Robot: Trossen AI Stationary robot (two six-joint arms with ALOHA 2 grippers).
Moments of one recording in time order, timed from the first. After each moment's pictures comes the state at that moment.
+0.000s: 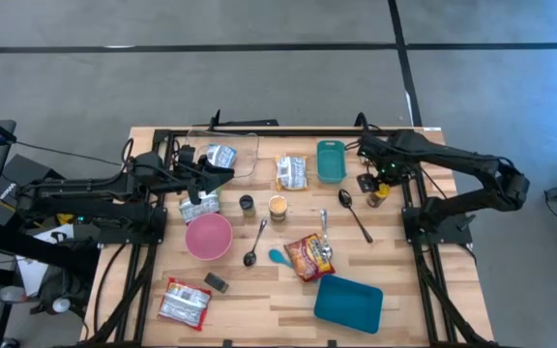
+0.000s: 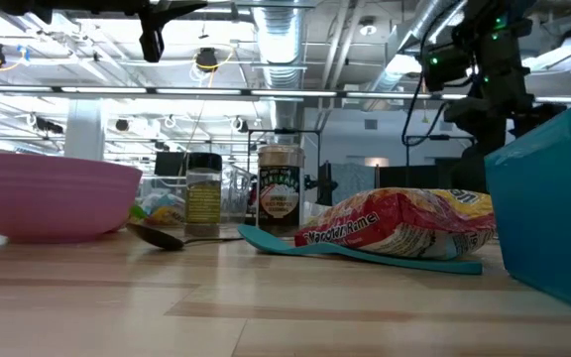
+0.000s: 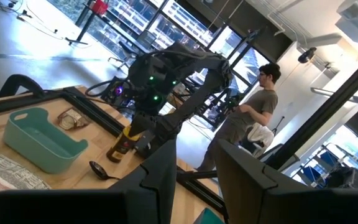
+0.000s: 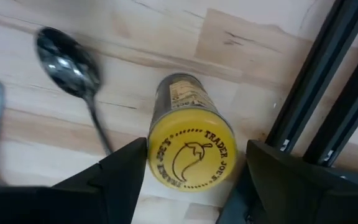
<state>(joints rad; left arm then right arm) 0.15 0.75 0.54 0.30 0.01 -0.65 -0.57 1.26 0.92 -1.28 0.03 0.72</state>
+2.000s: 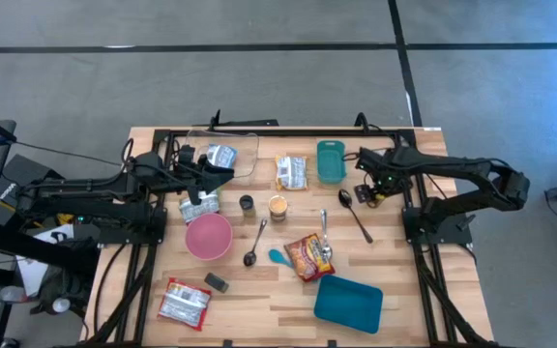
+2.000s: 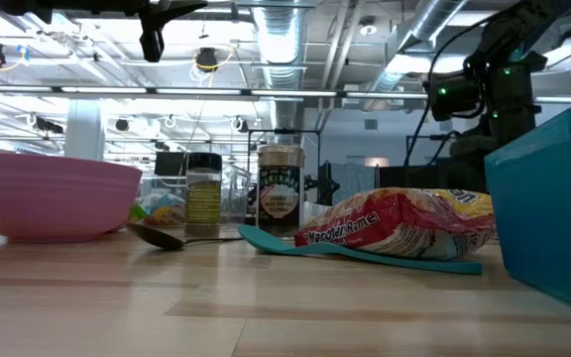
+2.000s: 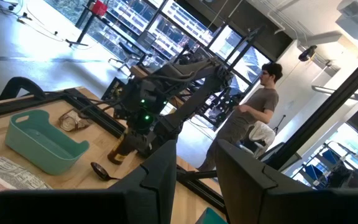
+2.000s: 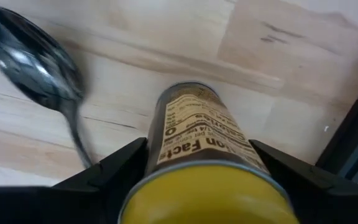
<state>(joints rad) 0.15 0.75 0.54 0.30 0.01 -0.63 -0.54 1.26 0.68 -1.00 0.00 0.73</state>
